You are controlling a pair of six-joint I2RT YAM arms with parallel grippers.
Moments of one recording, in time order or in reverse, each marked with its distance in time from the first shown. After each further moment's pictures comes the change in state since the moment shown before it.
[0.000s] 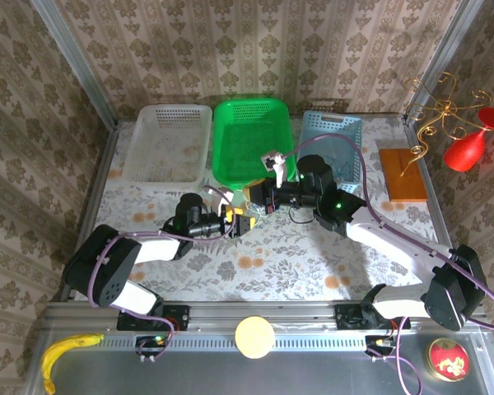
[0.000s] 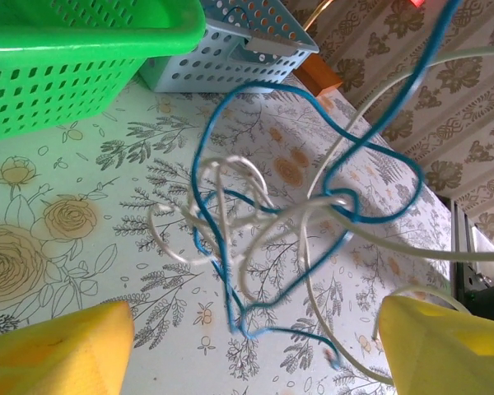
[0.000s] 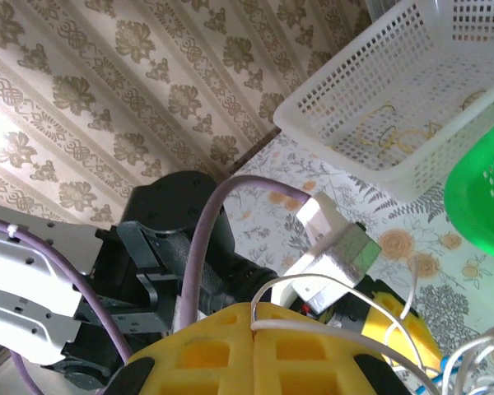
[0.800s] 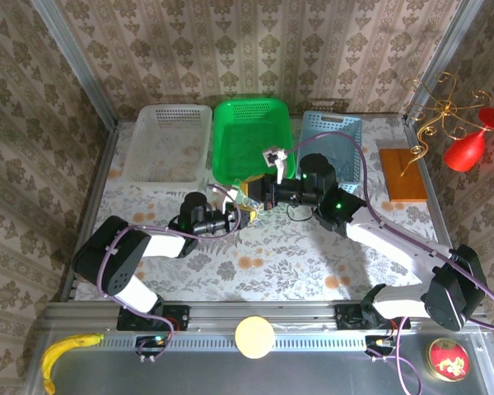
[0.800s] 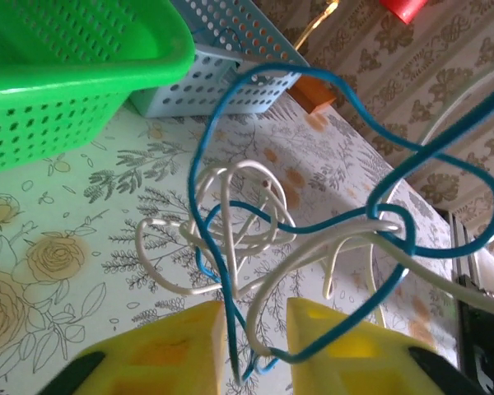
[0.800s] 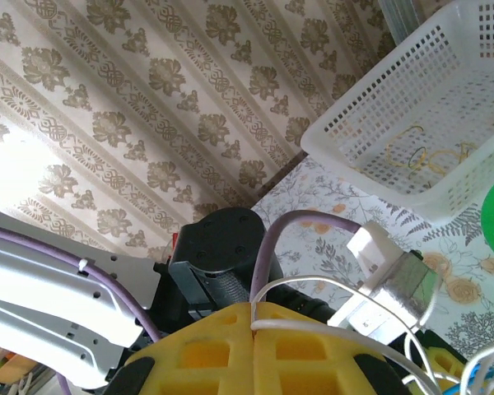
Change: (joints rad) left arm -0.020 0.086 0.029 0.124 -0.023 -0.024; right arm -0.006 -0.004 -0.014 0.100 -0.027 0.105
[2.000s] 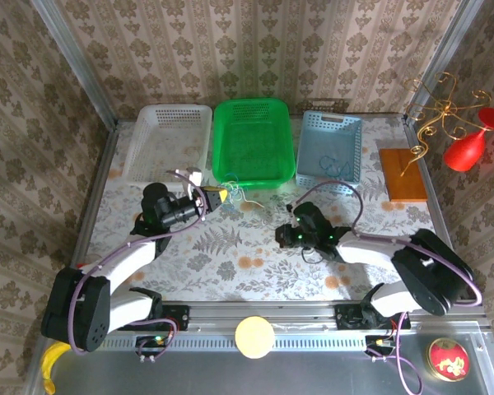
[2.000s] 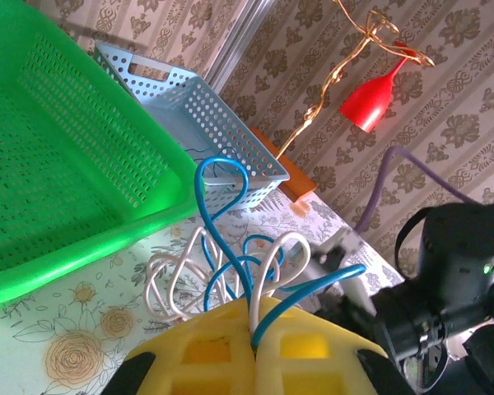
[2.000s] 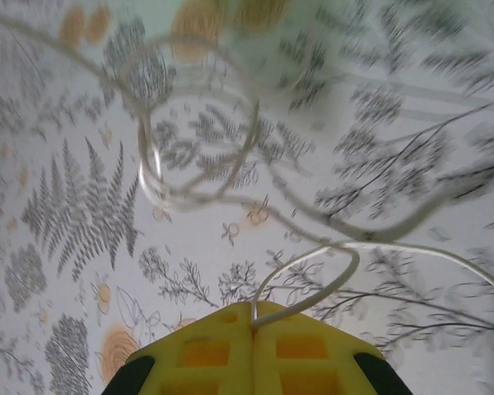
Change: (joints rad) left arm 0.251 -0.401 0.005 -0.233 0.157 -0.061; right arm 0.016 0.146 -0.463 0.023 0.345 0.183
